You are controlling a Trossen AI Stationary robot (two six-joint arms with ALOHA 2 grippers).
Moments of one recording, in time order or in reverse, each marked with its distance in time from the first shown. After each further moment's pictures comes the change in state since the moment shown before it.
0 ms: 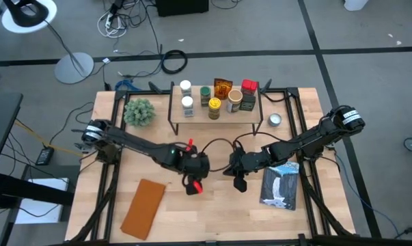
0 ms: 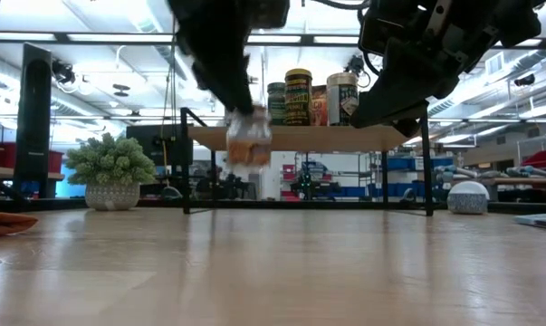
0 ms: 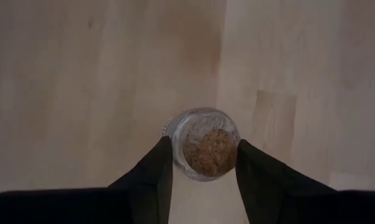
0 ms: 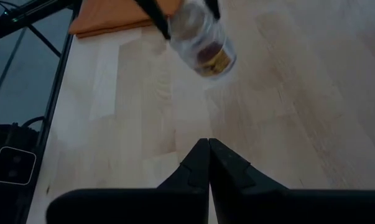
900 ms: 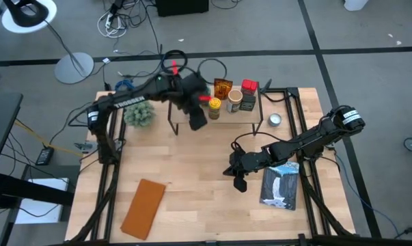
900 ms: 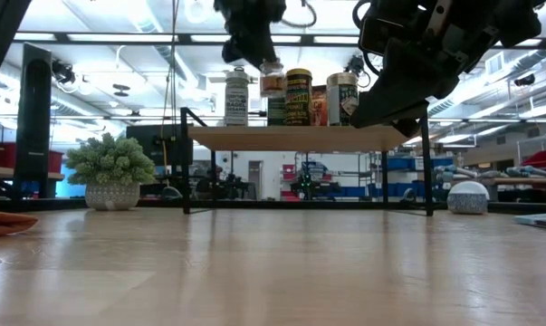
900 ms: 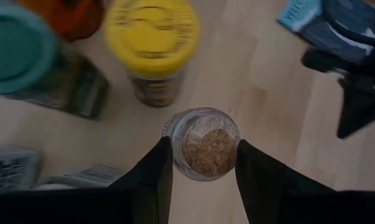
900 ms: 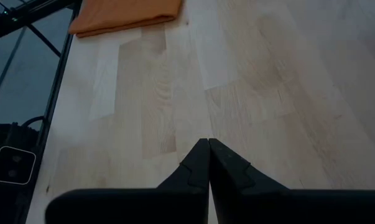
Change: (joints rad) left arm 0.548 -0.004 0.513 -0.396 0.233 0.275; right arm 0.000 0.000 0.000 0.000 0.000 -0.003
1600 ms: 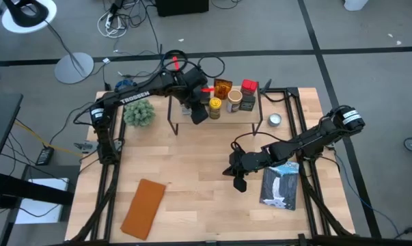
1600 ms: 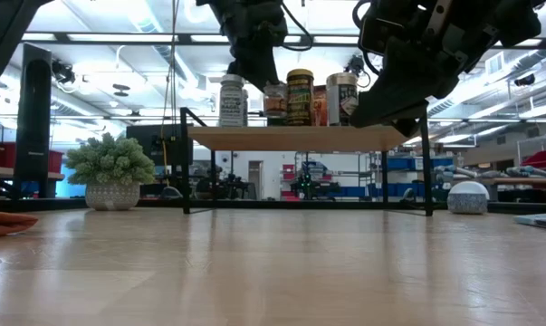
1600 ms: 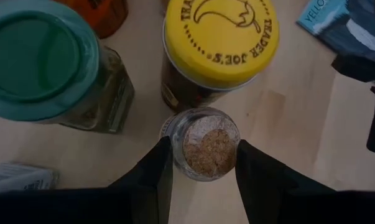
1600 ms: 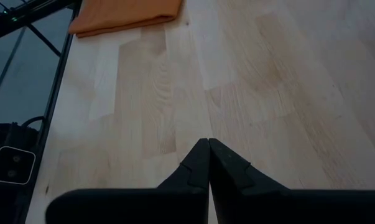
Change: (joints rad) left arm 0.100 0.045 -0.048 0.071 0.063 0.050; right arm 0.000 0.000 0.000 0.001 0.000 -0.001
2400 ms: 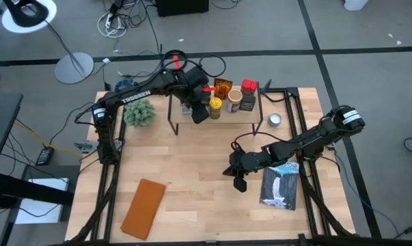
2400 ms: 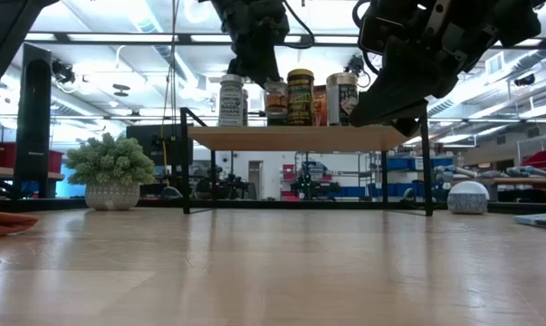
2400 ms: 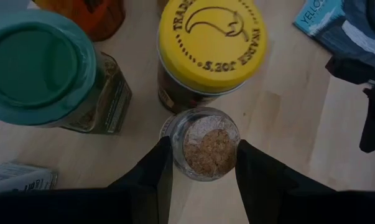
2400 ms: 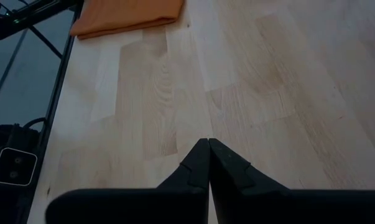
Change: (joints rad) left arm -0.006 0.019 0.058 -0.045 0.002 -0.006; right arm 0.000 0.000 0.000 0.006 0.000 0.000
